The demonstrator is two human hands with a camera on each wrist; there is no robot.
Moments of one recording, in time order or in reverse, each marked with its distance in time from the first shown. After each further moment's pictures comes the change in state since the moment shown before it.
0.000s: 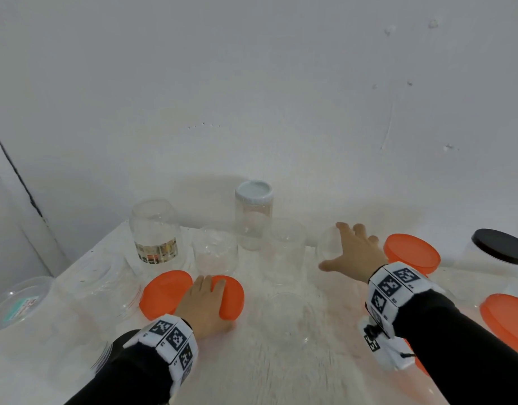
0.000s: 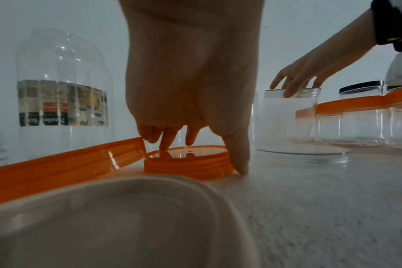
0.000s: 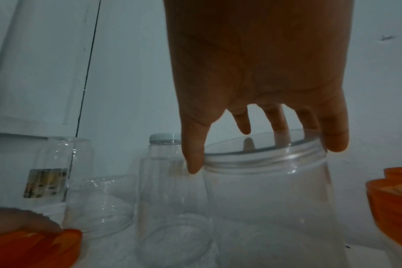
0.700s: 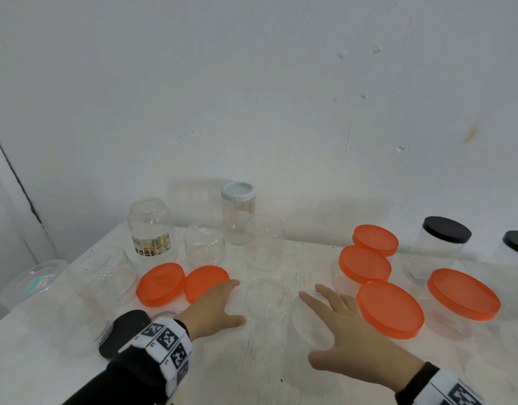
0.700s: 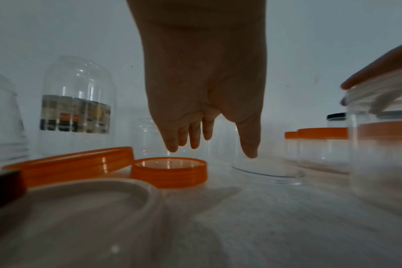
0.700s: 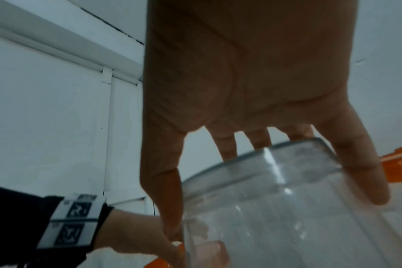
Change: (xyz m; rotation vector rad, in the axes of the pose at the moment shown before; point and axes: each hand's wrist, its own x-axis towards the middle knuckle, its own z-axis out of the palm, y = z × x) left_hand -0.061 0.044 -0.001 -0.409 0.024 0.227; right_hand -0.171 0.038 0.028 0.172 -0.261 -0.353
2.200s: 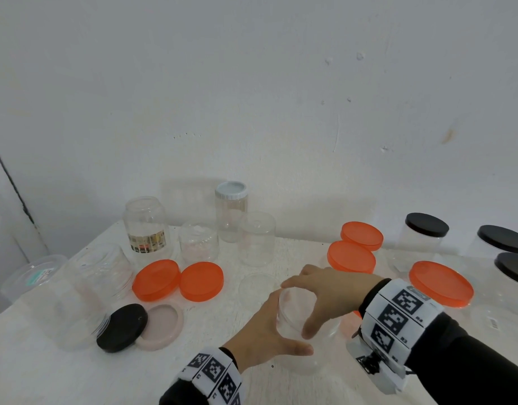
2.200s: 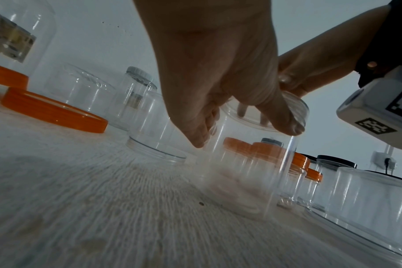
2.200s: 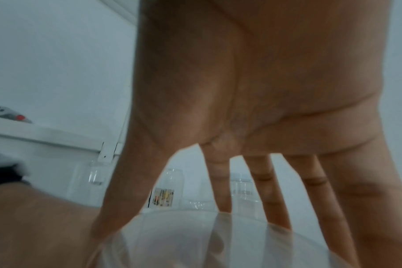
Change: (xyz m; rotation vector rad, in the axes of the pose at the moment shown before) left_hand -0.014 0.079 0.073 -0.679 -0.061 0.214; right_hand 0.022 -0.033 -0.061 -0.336 -0.315 0.065
